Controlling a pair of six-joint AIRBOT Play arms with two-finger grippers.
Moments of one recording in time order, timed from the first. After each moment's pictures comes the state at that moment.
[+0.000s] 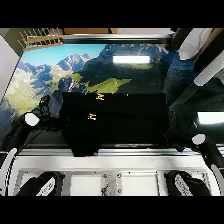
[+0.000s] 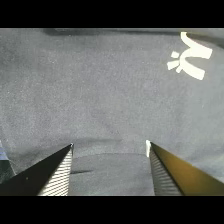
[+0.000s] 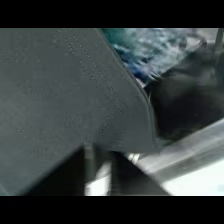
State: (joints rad) left arm 0.05 -0.99 0.63 1.18 -0.94 -1.57; right arm -0.29 -0.88 0.29 -1.10 0.79 1.79
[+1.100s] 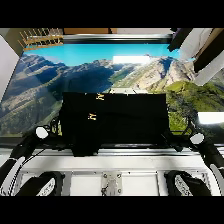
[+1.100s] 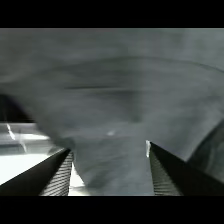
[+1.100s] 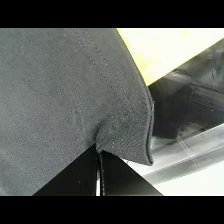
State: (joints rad) left arm -0.01 -1.00 0.39 1.15 -1.00 -1.57; right arm -0.27 -0.89 0.29 -1.09 0.80 1.78
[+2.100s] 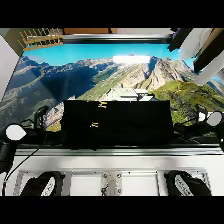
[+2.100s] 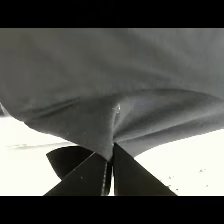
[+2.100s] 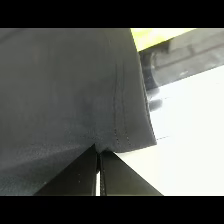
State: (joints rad) left arm 0.10 -0.70 0.61 1.15 -1.36 -1.56; right arm -0.27 -0.92 0.73 -1.42 1.35 1.74
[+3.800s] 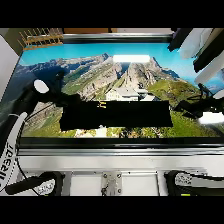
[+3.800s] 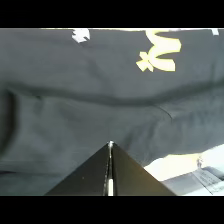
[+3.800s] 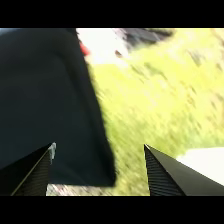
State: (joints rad) left arm -0.09 -1.35 1.13 1.12 -1.09 -1.50; right arm -0.46 -1.47 1.10 -1.16 1.15 1.33
